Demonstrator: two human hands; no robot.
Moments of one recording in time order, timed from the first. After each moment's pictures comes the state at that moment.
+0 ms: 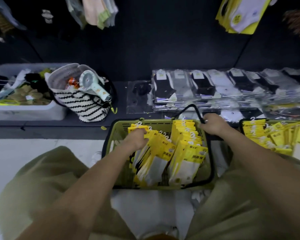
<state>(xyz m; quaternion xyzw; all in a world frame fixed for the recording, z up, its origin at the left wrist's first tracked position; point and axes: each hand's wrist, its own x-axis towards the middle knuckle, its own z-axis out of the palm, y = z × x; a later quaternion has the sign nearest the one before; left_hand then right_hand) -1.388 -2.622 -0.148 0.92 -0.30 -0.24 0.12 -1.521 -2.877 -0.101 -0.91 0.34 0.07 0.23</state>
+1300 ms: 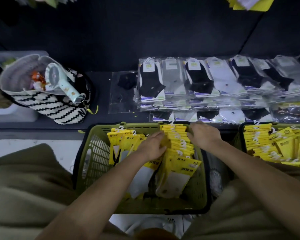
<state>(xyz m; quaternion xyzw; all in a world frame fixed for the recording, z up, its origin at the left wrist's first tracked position) -1.402 -2.752 -0.211 0.85 -0.40 -0.29 0.16 -1.498 -2.933 -0.161 -0.96 0.23 0.13 0.08</state>
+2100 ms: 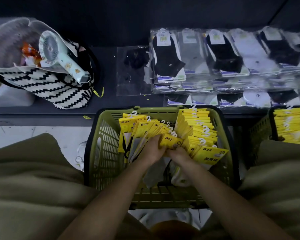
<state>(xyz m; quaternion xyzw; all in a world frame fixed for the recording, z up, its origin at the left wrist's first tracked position) -1.400 -2.686 -0.289 0.85 -0.24 -0.35 0.31 -1.471 -2.777 -0.305 -0.63 0.51 0.16 0.56</state>
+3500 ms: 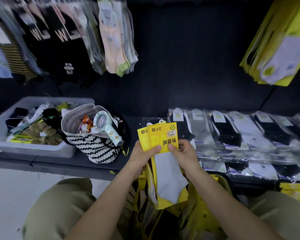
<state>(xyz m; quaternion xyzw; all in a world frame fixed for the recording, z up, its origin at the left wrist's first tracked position) -1.296 -2.659 -0.089 0.67 -0.08 -0.25 0.69 -1.364 -2.800 -0.102 -0.67 0.28 -0.13 0.67</state>
